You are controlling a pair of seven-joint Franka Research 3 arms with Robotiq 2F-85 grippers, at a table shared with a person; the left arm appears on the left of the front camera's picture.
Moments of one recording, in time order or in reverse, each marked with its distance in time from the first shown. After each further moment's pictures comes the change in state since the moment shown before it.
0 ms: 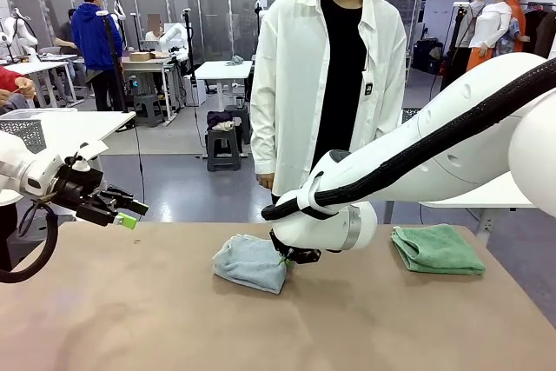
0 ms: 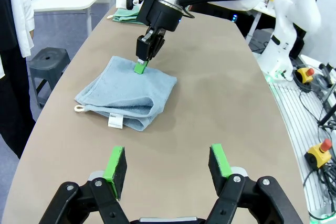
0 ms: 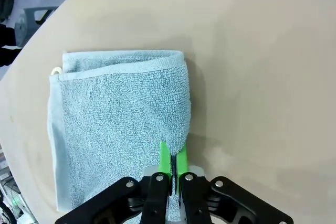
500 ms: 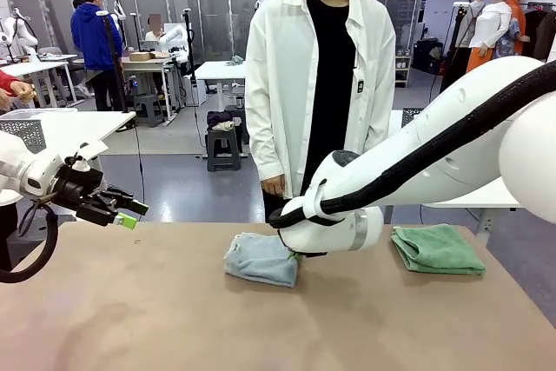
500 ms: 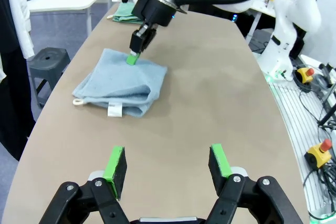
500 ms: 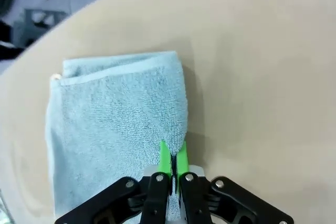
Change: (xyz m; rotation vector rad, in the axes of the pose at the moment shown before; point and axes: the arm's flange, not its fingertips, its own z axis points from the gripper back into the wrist) left arm 0.000 0.000 0.000 0.000 0.000 0.000; right arm 0.032 -0.018 0.011 -0.031 -0.092 0.140
